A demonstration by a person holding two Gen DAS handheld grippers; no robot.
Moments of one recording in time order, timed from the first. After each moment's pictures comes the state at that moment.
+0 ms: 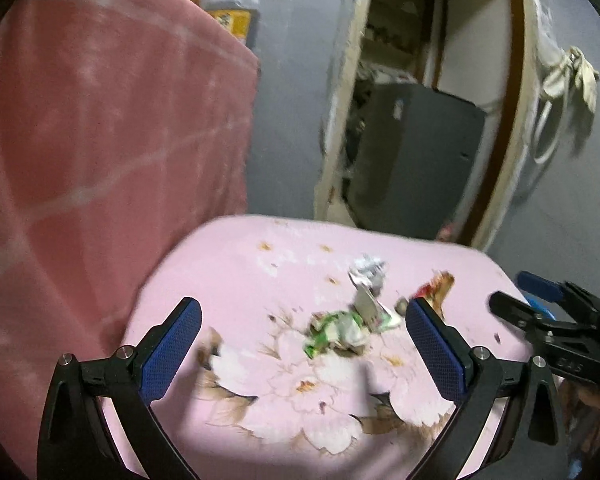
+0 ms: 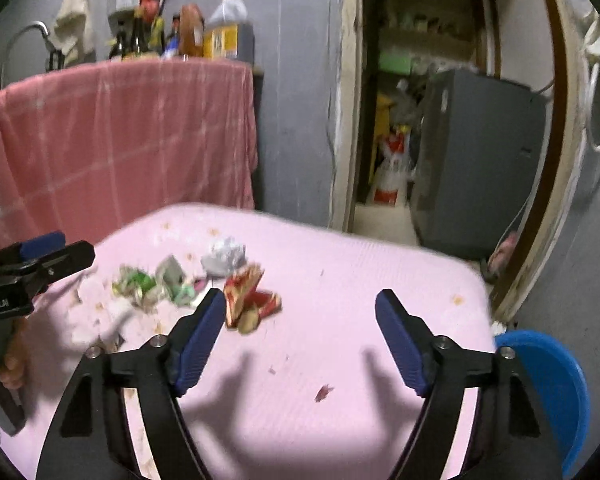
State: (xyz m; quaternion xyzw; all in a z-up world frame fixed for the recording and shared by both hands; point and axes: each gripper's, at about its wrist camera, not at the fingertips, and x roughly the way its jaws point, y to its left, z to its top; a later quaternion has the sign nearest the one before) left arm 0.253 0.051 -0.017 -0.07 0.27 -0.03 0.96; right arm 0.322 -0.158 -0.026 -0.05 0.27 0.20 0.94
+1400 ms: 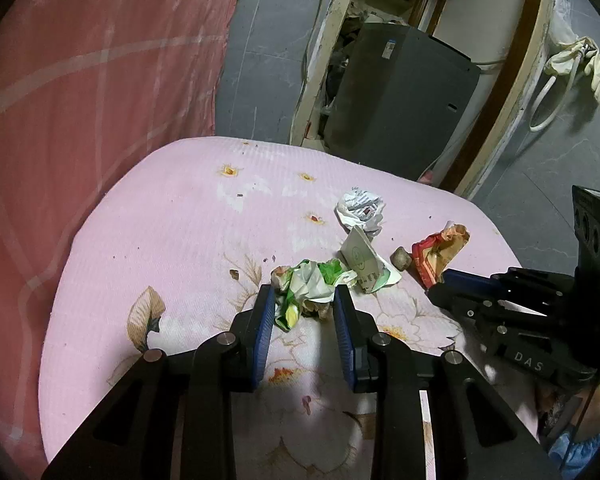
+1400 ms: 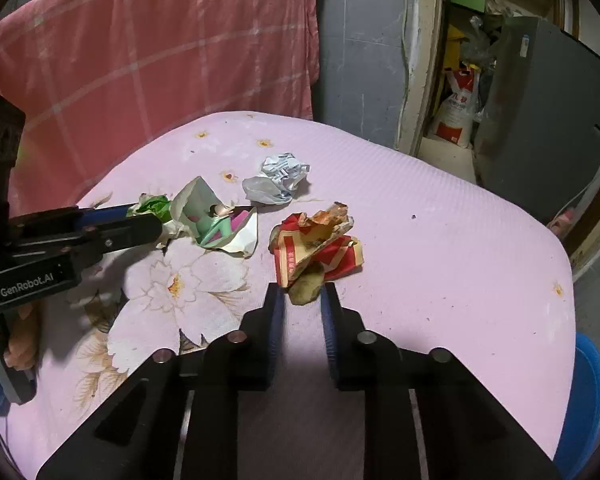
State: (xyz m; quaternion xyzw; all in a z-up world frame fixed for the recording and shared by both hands) left arm 0.292 0.052 -0.042 -0.11 0.38 -0.08 0.91; right arm 0.363 -0.113 -0.060 -0.10 0.40 0.29 0.86
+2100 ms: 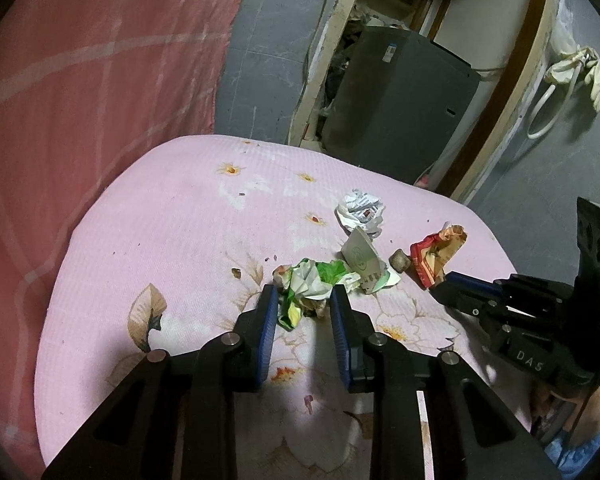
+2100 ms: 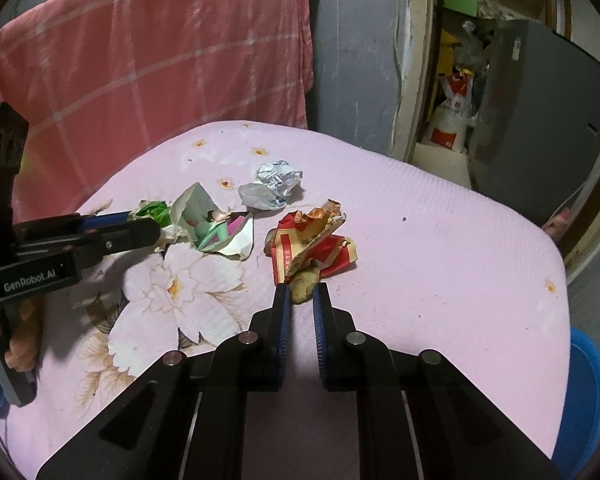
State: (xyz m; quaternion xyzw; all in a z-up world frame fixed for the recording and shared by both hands) left arm 0.291 0.053 -0.043 -0.12 0.38 -0.08 0.91; right arm 0.358 -0.113 -0.058 -0.10 0.38 0.28 0.87
